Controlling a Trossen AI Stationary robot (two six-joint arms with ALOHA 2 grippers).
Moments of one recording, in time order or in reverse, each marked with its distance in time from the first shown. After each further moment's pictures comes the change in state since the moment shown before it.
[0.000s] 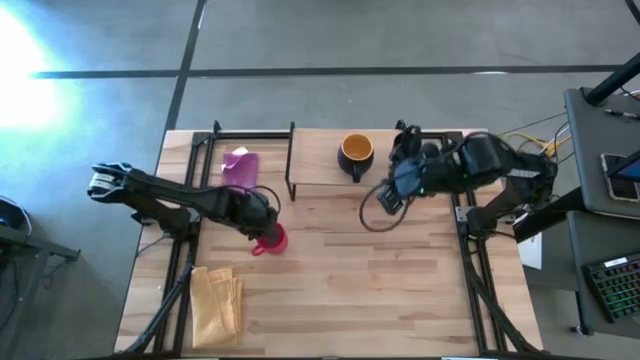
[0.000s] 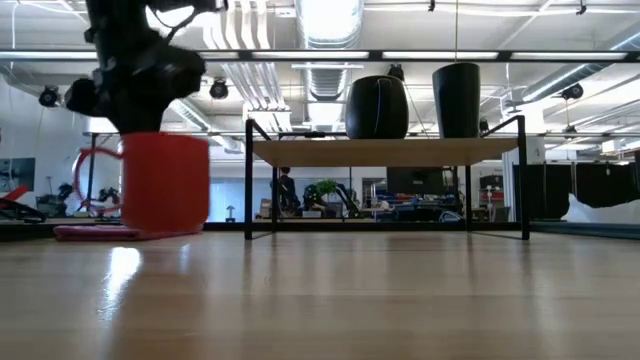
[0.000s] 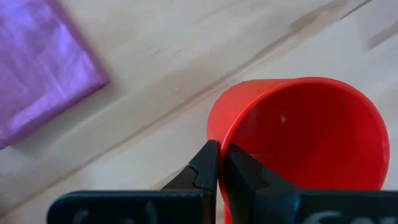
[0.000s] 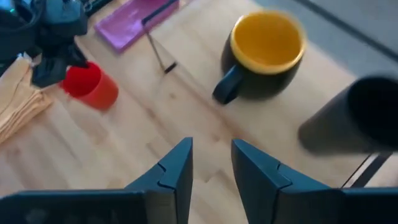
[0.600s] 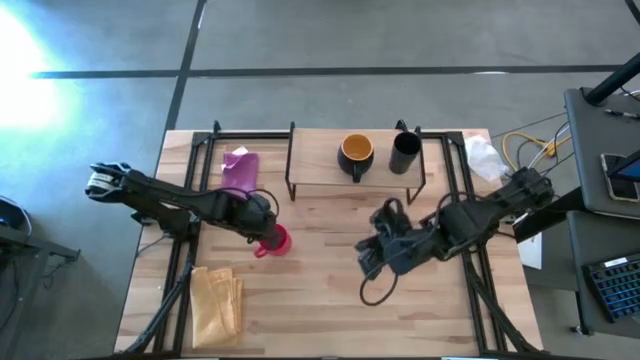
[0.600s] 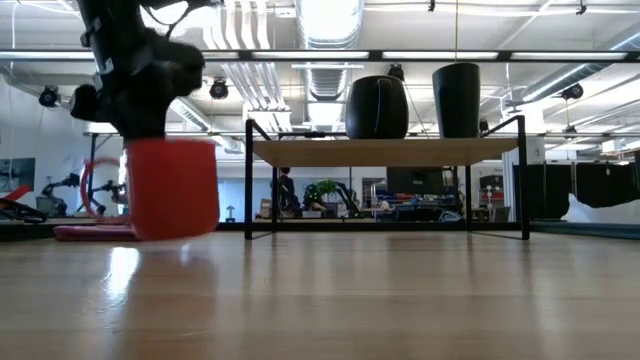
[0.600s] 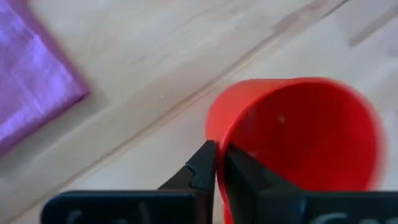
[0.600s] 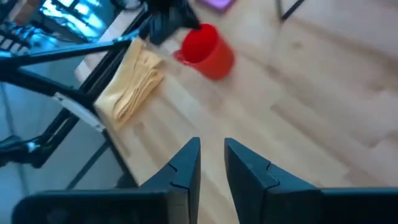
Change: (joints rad) left arm -0.031 -0.023 -0.049 0.095 -0.028 0.028; right arm 0.293 0.001 -0.380 0.551 -0.029 0.371
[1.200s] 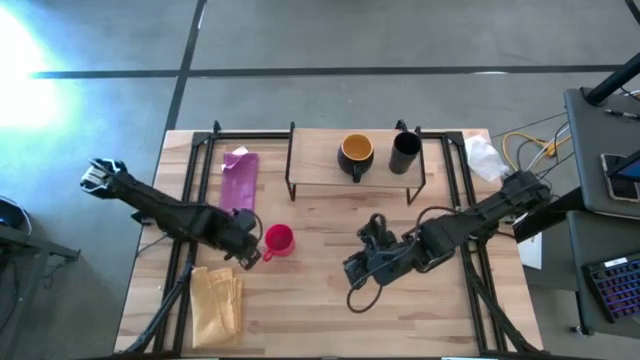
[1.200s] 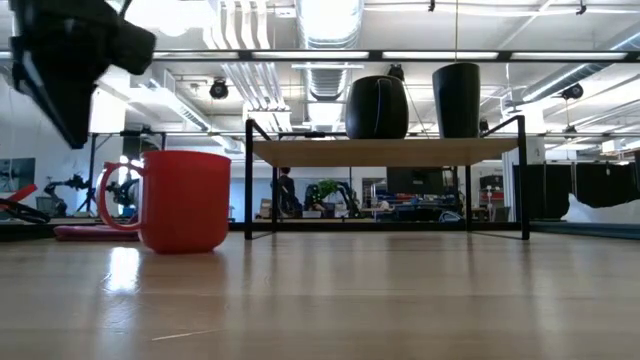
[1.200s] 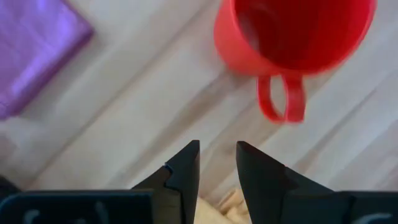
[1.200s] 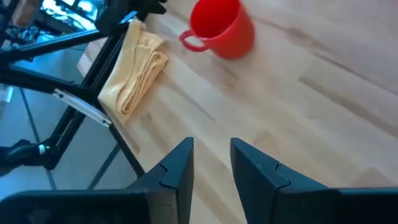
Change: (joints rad) left arm -0.214 -0.084 0.005 -0.178 0.033 -0.053; right arm 0.002 0.046 -0.185 0.251 -0.072 0.108
